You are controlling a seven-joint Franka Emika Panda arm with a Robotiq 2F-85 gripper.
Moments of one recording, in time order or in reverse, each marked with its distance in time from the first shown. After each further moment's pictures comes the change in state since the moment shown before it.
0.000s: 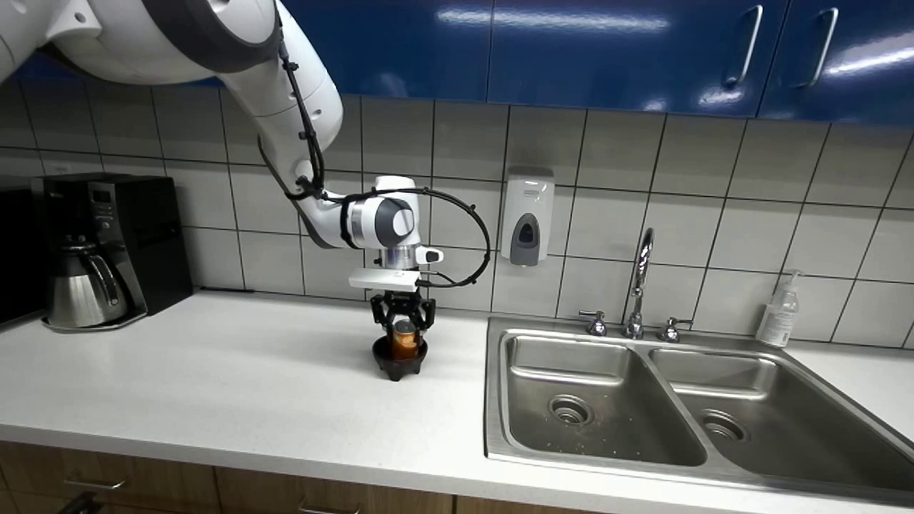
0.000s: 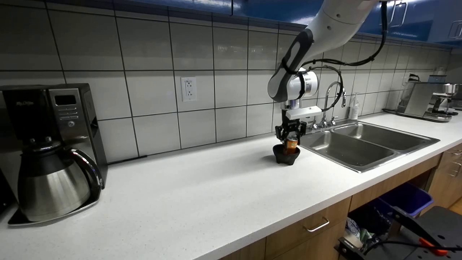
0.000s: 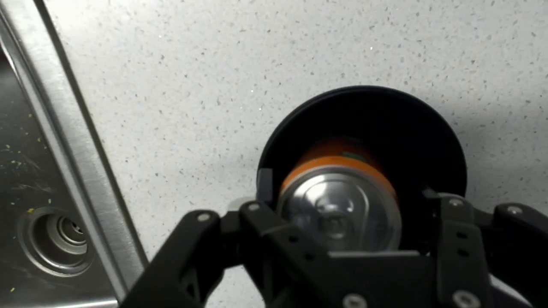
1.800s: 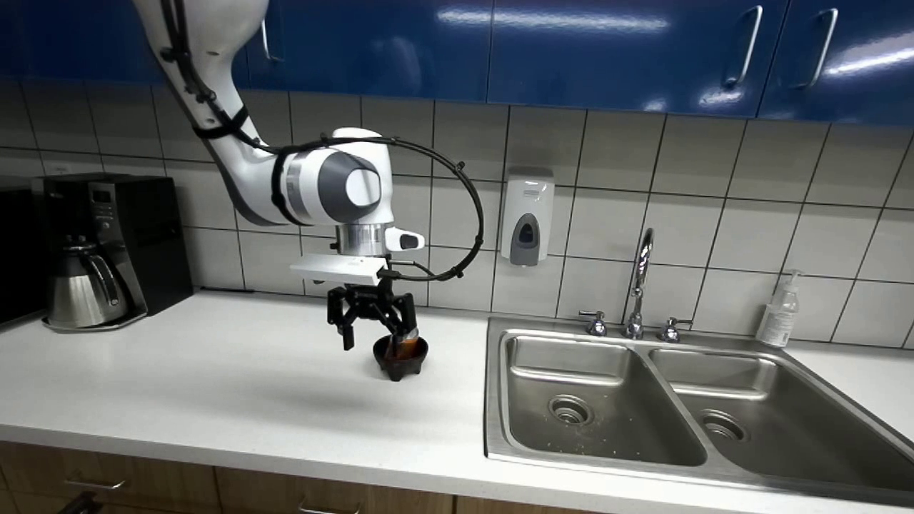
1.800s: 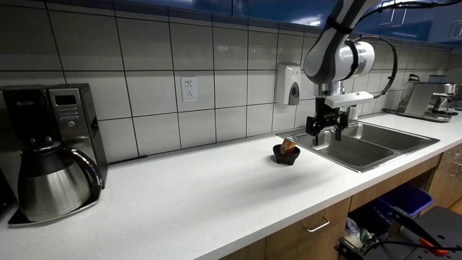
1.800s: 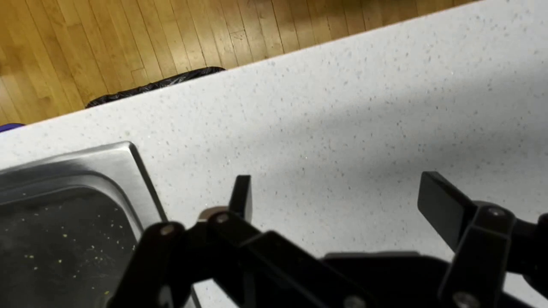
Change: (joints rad) arm 0.002 -0.558 -0.057 -0.707 -0.091 0.127 0.019
